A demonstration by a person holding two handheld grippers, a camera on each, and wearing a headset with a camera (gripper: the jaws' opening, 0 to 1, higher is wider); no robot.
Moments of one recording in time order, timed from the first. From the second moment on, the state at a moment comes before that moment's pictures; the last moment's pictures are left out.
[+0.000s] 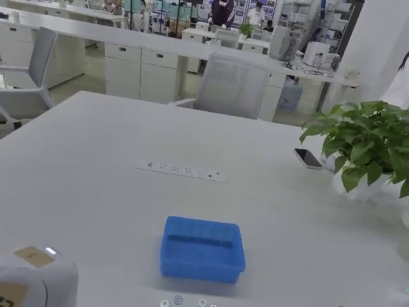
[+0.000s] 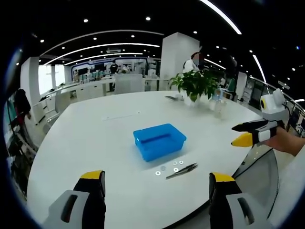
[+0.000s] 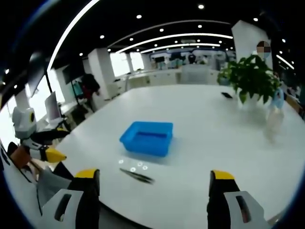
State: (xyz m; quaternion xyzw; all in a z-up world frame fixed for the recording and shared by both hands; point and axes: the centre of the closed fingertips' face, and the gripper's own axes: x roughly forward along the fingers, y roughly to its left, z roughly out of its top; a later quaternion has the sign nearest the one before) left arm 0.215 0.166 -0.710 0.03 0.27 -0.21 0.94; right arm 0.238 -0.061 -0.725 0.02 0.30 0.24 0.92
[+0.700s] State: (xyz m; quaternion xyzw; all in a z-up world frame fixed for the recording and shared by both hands) left arm 0.231 0.153 -0.730 0.05 0.28 -0.26 0.92; right arm 0.252 -0.055 -0.736 0.02 0.30 0.23 0.93
